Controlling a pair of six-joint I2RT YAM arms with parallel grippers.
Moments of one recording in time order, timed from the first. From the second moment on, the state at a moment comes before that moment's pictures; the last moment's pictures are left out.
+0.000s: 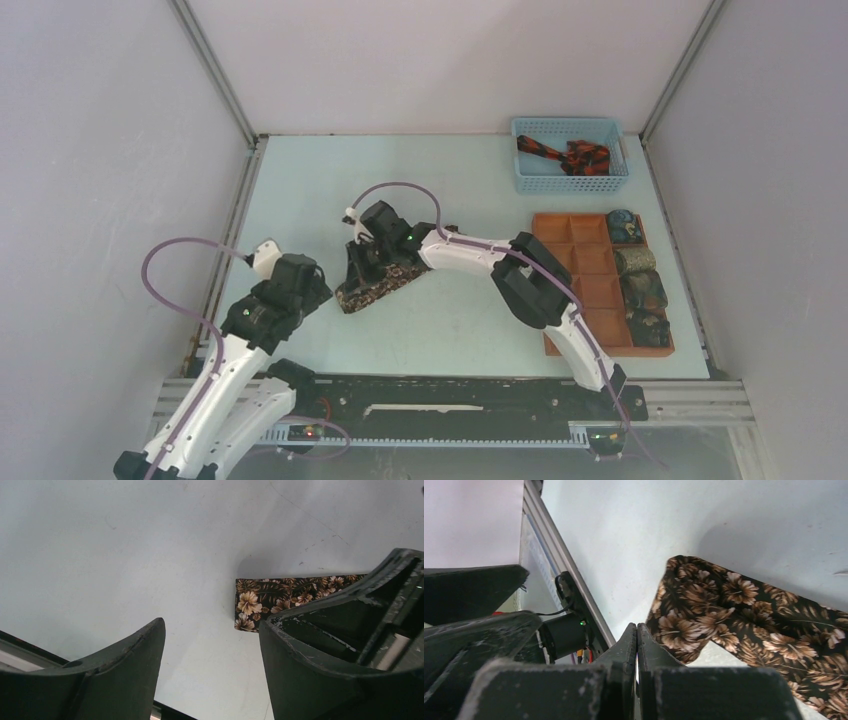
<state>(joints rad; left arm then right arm) -0.38 0.66 0.67 -0.93 -0.49 -0.86 0.97 2.26 1.75 -0.21 -0.57 0.70</state>
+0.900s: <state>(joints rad) -0.37 0.73 0.55 -0.69 -0.27 -0.81 0.90 2.29 1.66 -0.17 -0.61 0.68</state>
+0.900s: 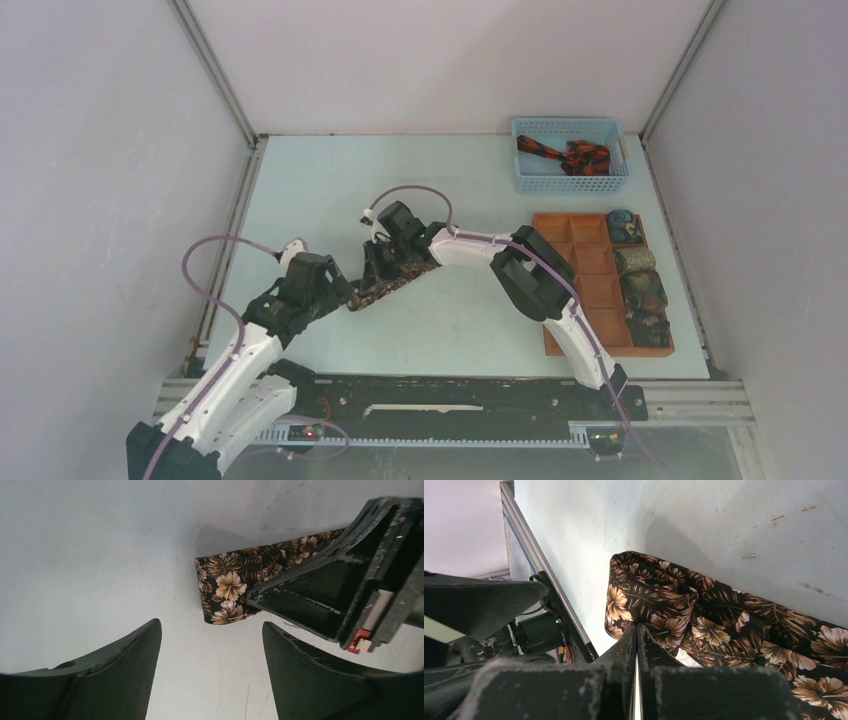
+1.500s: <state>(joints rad) -0.25 0.81 0.34 -0.39 -0.03 -0.81 0.88 2.28 1.60 -0.12 -0.64 0.68</state>
